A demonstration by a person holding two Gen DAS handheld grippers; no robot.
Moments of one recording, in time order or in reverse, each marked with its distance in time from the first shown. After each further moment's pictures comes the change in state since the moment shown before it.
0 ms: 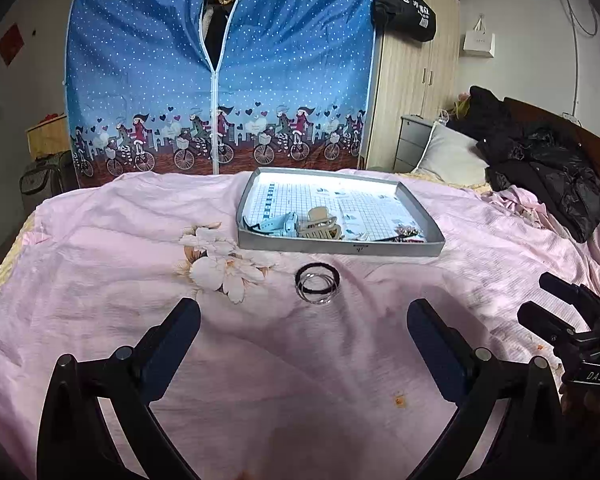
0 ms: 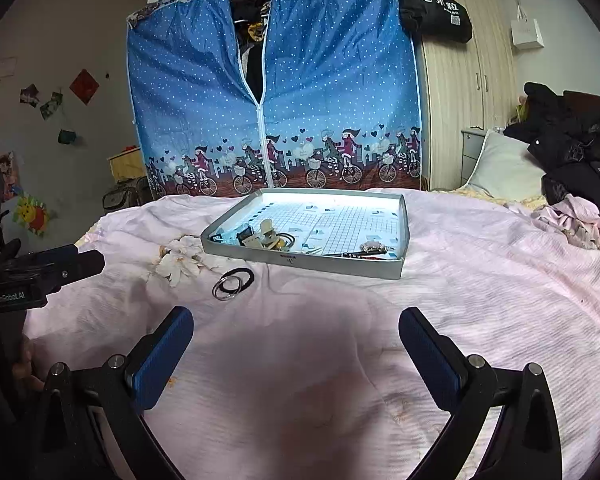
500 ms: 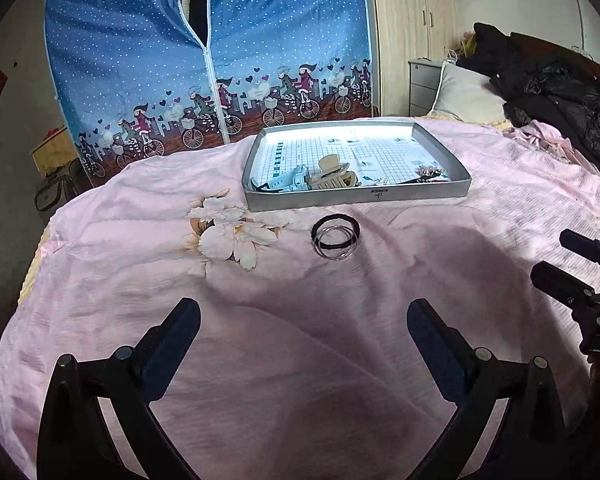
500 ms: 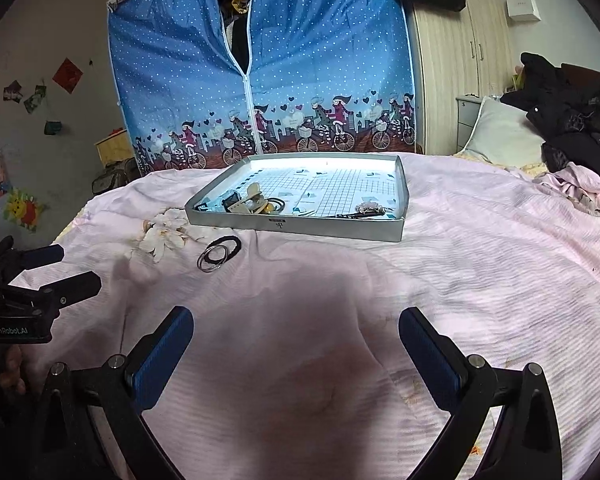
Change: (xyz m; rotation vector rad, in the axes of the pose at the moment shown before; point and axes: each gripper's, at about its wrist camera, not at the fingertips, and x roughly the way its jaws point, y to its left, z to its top) left arm 0.034 -0.017 -0.016 0.141 0.147 0.119; right arm 0.029 -0.010 -0.016 0.044 0.100 -0.019
